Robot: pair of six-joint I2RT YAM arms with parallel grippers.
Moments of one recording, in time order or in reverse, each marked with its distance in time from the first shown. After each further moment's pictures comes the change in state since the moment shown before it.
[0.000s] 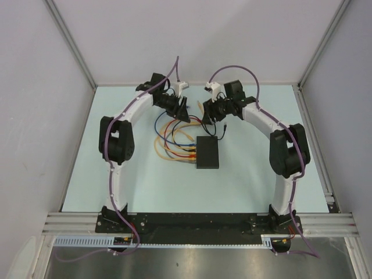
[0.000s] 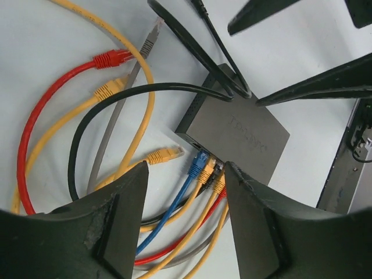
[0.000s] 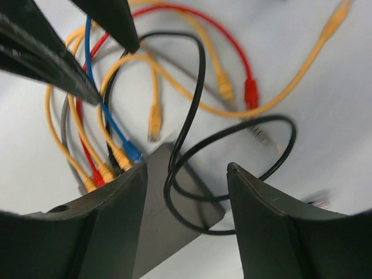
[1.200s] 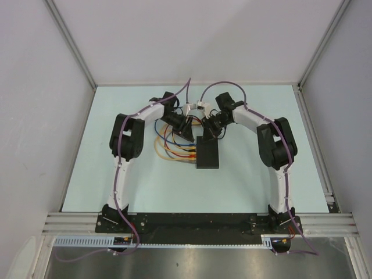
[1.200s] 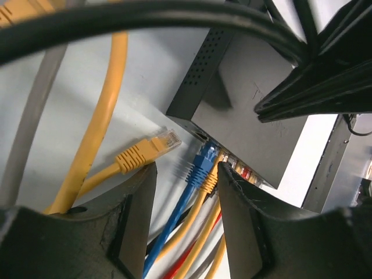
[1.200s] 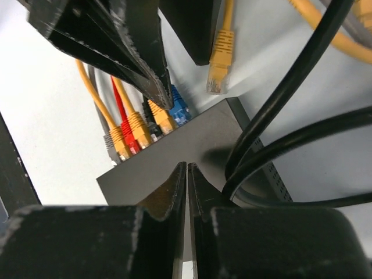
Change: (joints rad) left arm -0.063 0.146 -0.108 -0.016 0.044 0.027; right arm 0.022 0.177 0.041 -0.277 -0.213 -0.140
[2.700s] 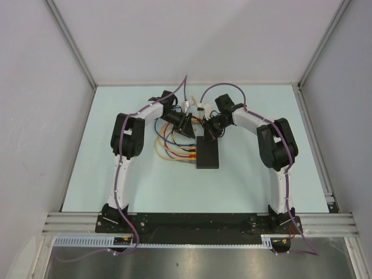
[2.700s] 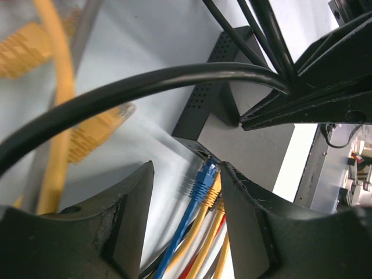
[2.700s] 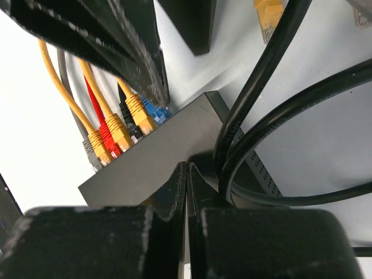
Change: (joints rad) left arm 0.023 0.062 0.060 0.051 0.090 -0.072; right arm 0.016 -0.007 -0.053 0.061 0.095 0.039
